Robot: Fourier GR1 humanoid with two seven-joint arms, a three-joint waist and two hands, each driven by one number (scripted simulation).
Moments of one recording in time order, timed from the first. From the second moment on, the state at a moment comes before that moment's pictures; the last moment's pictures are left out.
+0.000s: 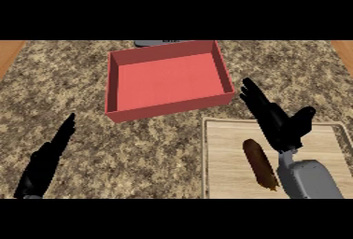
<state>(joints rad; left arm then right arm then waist) 0.07 0.57 -0.31 -1.60 0.16 0.28 0.13 -0.23 -0.21 0.16 -1.49 -0.23 0.03 0.15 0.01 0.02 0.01</state>
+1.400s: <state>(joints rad) -0.10 0.60 -0.12 -1.32 0.07 0.31 0.06 -0.39 -0.91 0.43 -1.63 0.47 0.51 -0.32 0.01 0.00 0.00</state>
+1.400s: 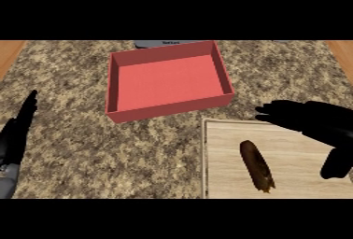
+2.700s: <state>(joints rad) -0.11 0.52 -0.02 -1.30 -0.02 0.24 0.05 -0.54 -0.59 0.66 -1.58 0.93 0.94 -0.02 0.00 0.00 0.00</state>
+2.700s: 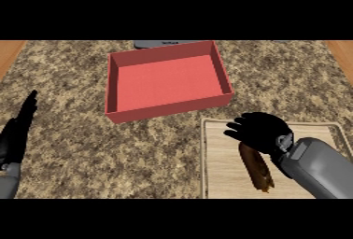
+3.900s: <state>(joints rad) -0.06 0.46 0.06 -1.37 -0.11 0.19 0.07 -0.38 -0.51 0.68 -1.68 1.07 1.00 0.01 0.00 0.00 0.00</state>
